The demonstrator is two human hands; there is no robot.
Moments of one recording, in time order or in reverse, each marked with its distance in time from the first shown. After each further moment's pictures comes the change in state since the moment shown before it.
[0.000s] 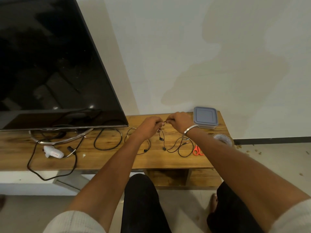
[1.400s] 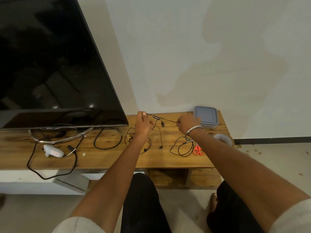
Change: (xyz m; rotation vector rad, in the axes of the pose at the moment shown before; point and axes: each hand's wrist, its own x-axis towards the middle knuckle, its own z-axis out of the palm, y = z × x) left_hand -0.008 0.009 0.009 -0.718 0.512 -0.508; right_hand 0.001 0.019 0.012 -0.265 -0.047 0.275
